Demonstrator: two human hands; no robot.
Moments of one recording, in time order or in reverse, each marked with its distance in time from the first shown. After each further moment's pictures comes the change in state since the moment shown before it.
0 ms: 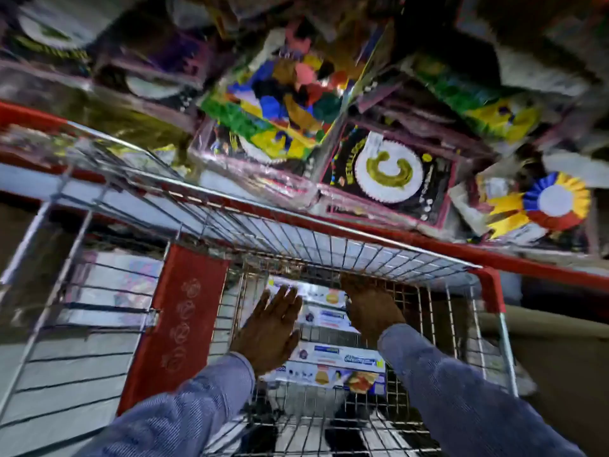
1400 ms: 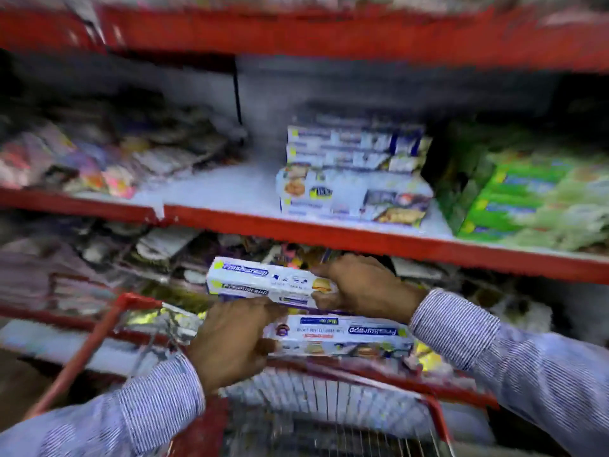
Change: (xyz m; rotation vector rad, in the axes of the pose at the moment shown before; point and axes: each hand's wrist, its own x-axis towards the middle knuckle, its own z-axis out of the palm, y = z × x) left_hand -0.109 0.038 -0.380 0.158 0.547 0.080; right_hand -0.174 -0.090 -0.391 -0.170 0.615 -0.388
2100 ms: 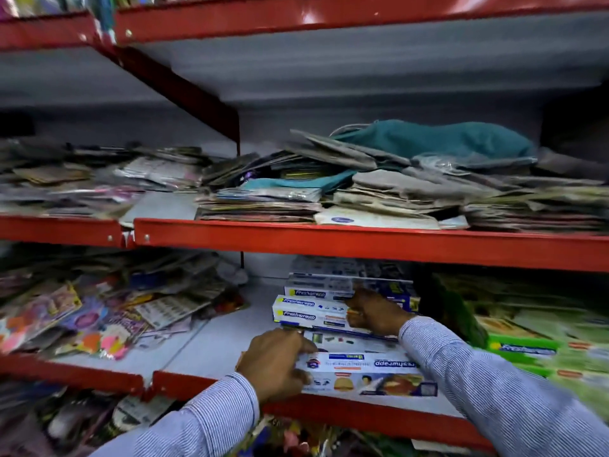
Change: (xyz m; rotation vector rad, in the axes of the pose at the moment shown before) left_hand 0.186 -0.032 -0.095 -0.034 0.109 -0.083; right_hand 0.125 0.143 -0.126 0.008 0.050 0.257
